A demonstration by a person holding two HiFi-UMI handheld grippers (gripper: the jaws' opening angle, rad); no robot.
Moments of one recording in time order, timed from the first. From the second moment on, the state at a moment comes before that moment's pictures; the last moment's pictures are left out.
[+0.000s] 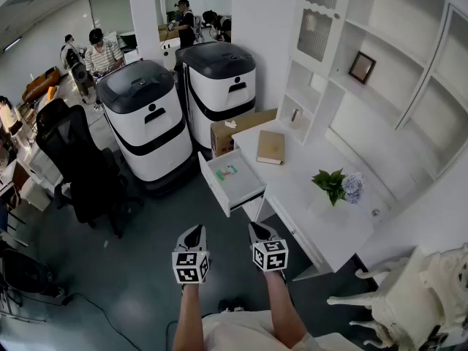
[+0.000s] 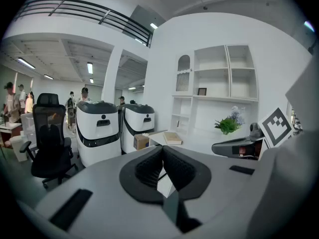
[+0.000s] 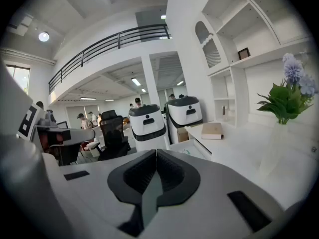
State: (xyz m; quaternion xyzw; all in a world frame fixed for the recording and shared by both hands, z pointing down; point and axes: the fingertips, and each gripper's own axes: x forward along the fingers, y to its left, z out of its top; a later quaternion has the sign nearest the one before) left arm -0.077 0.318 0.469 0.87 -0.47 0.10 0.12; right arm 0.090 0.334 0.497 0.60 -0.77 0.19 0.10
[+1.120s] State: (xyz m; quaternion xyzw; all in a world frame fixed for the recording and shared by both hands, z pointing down) left arm -0.086 0.313 0.500 0.84 -0.51 0.11 0.15; right arm 0.081 0.309 0.513 0.52 -0.81 0.25 0.09
